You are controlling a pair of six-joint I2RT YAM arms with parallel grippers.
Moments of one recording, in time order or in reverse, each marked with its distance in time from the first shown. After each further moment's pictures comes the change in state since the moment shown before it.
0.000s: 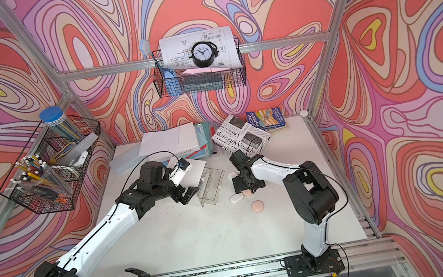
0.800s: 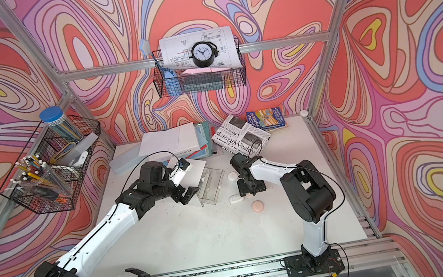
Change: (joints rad) left arm 0.000 0.000 0.000 0.000 0.003 0.001; right arm 0.002 0.034 -0.005 -0.063 0.029 0.018
